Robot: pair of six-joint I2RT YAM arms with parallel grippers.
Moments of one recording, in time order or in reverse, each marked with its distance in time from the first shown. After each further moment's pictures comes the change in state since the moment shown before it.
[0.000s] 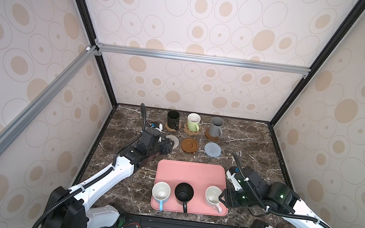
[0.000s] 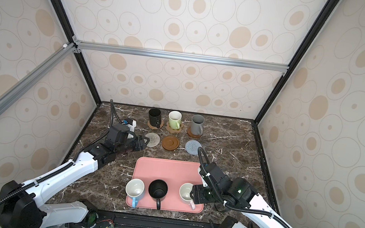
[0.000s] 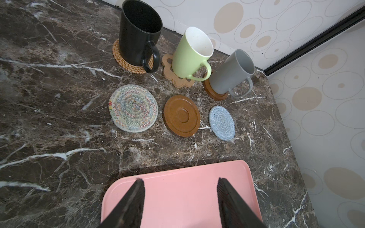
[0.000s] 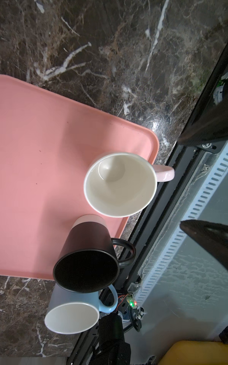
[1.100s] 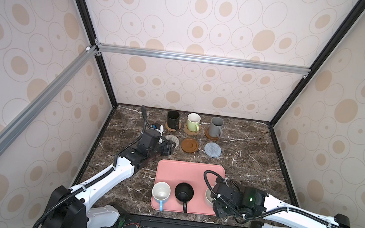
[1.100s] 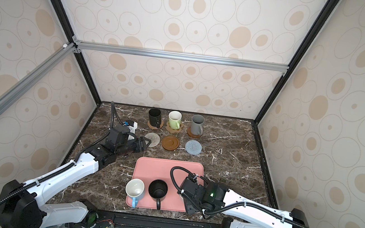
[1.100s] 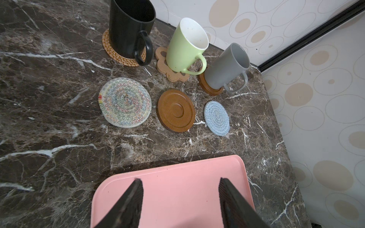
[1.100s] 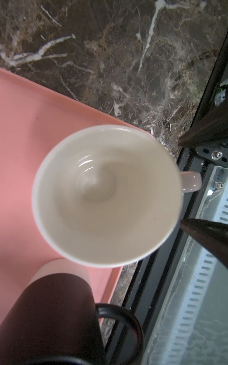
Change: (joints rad) left arm -0.007 0.005 -0.026 0.029 0.038 -0.031; right arm 0.335 0.195 -0.140 0.086 0.244 0.210
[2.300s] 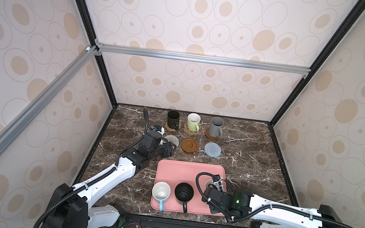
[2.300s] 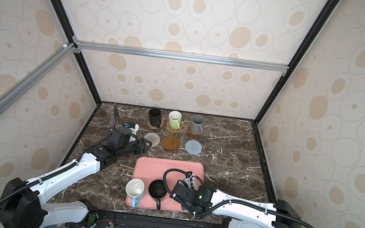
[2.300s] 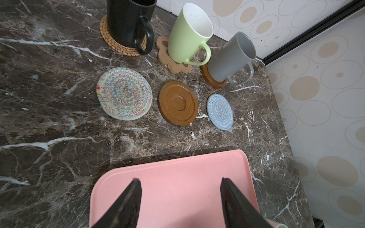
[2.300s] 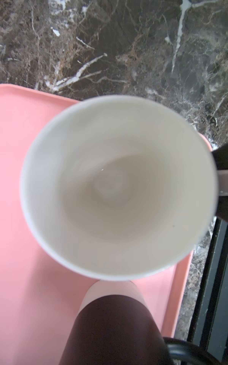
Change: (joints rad) left arm -0.007 0.016 -0.017 0.000 0.006 -0.002; right arm 0.036 0.113 -0.056 0.190 0.203 0.072
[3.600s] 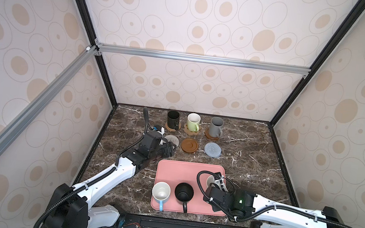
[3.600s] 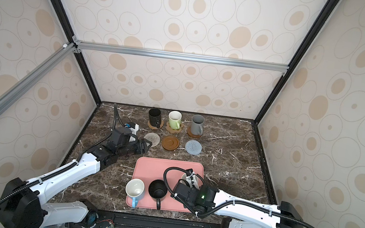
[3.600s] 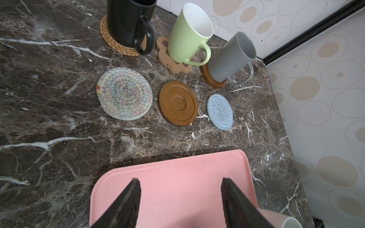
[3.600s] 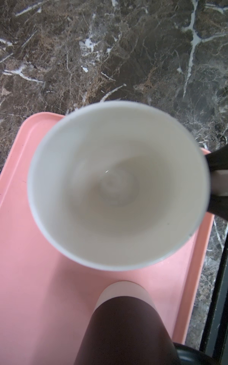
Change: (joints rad) left arm 0.000 0.000 0.000 0.000 0.000 0.001; right arm 0.000 -0.034 0.019 -0.028 0.101 -0.071
